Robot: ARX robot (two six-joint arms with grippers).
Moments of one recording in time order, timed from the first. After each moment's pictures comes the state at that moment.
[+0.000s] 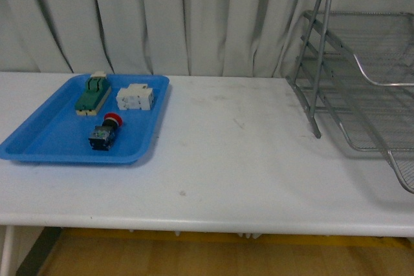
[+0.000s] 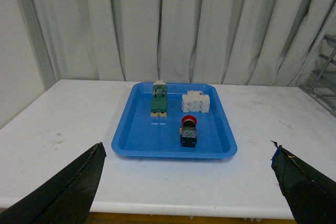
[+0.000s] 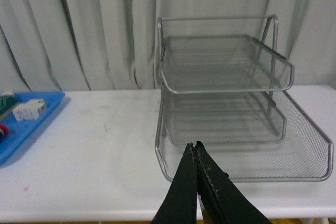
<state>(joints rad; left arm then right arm) 0.00 0.01 0.01 0.00 0.00 0.00 0.00 0.04 0.01 0.00 0.00 0.00</state>
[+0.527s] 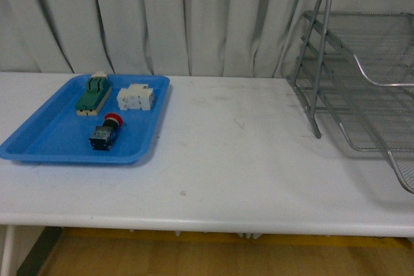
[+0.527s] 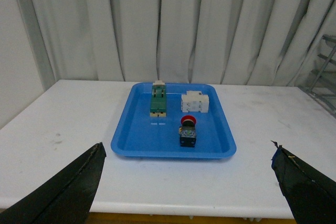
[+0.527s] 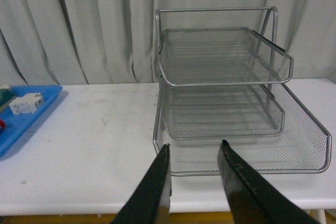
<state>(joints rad) 0.00 0.01 0.01 0.00 0.00 0.00 0.00 0.00 0.01 0.00 0.00 0.00</state>
